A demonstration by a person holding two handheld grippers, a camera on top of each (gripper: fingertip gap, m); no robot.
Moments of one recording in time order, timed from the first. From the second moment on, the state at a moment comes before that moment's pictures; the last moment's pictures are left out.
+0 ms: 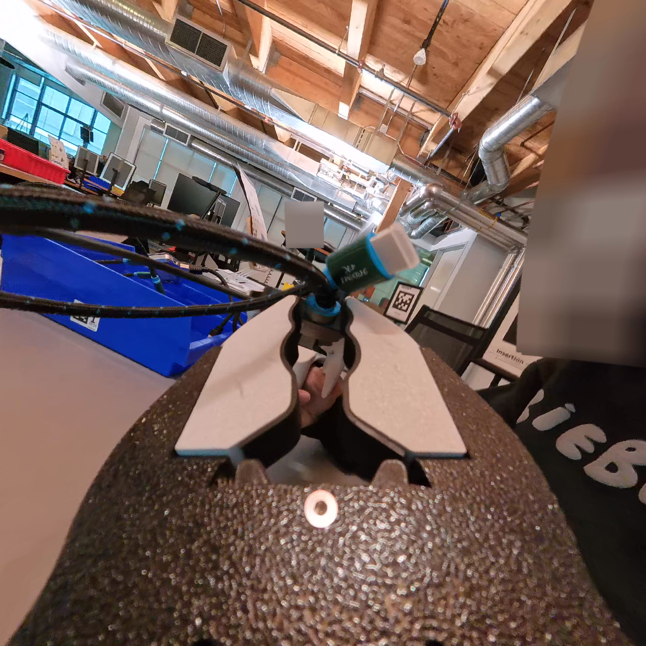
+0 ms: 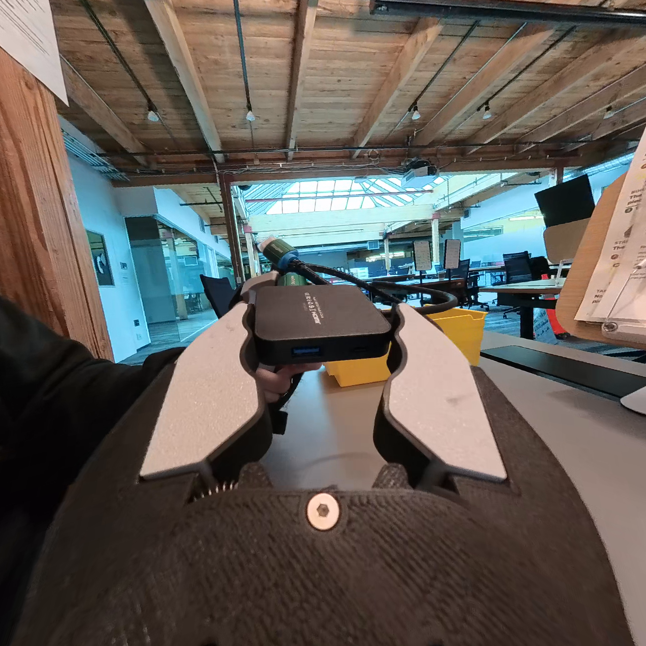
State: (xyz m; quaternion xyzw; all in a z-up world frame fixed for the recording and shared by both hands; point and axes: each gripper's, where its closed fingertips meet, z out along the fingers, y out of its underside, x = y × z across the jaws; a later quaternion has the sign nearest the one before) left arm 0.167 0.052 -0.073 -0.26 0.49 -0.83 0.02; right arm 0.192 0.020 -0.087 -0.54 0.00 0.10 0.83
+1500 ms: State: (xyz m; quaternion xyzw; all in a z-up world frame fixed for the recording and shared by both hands) left arm 0.170 0.069 -0.063 -0.24 0.47 -0.84 0.10; right arm 0.186 0.028 -0.091 -0.57 -0.02 0.06 0.82
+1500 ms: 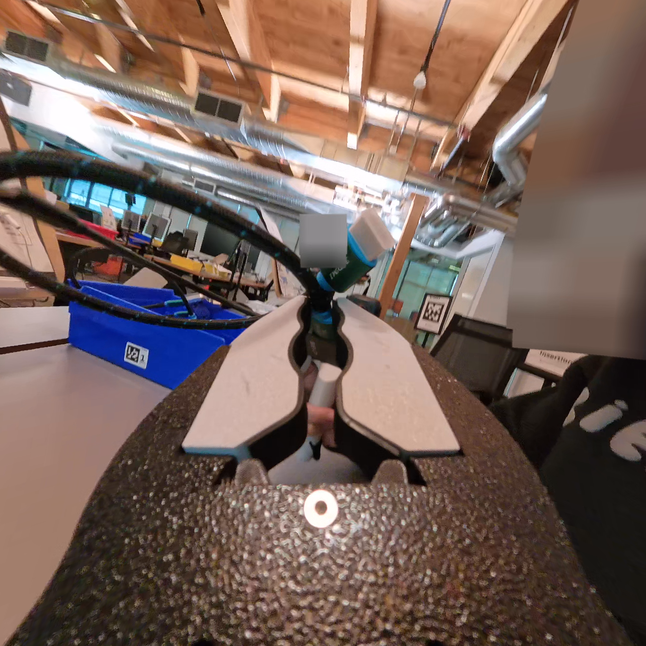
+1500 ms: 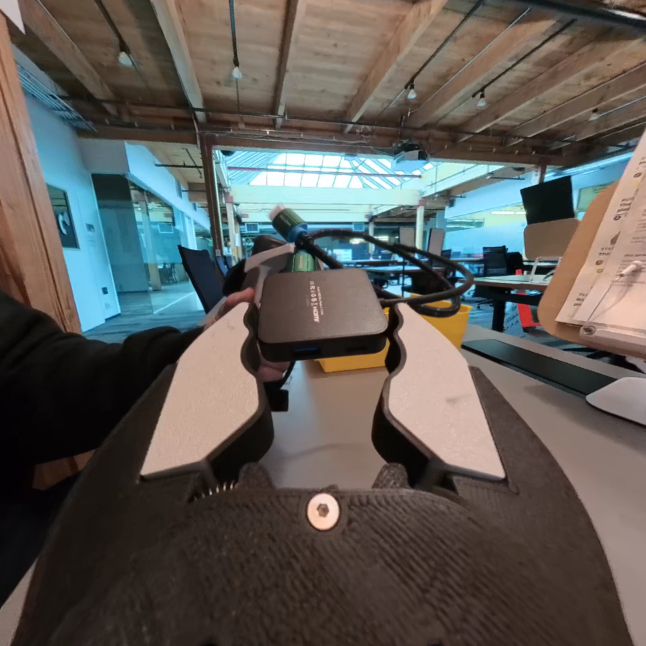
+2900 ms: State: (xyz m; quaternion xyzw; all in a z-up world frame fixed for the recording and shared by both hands) left arm 0.144 0.068 -0.054 -0.15 0.46 -0.87 0.09; right arm 0.167 0.036 -0.095 -0.58 -0.05 0.07 0.81
